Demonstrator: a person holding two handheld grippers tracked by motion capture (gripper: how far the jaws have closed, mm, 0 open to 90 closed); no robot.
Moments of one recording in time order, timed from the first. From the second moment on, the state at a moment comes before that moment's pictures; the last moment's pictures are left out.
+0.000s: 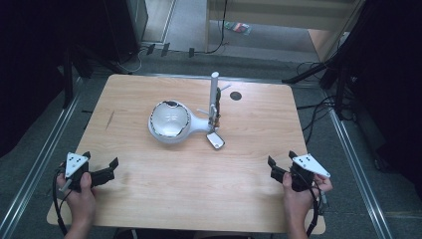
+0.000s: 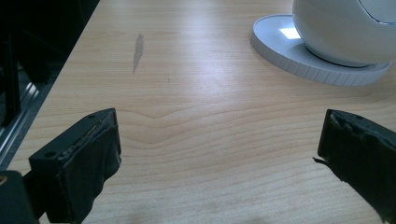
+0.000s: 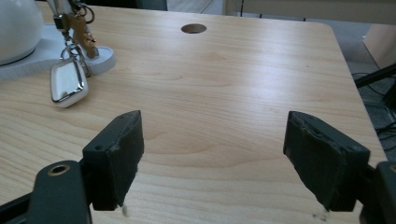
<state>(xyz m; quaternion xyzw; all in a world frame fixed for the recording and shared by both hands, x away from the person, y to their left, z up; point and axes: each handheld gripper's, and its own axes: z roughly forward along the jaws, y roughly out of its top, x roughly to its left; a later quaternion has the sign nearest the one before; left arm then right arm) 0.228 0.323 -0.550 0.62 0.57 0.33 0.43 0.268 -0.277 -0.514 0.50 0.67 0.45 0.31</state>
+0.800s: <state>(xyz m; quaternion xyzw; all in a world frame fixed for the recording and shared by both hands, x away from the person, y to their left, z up) 0.228 0.325 -0.550 0.62 0.57 0.32 0.43 0.243 -0.314 -0.536 0.52 0.67 0.45 0.28</state>
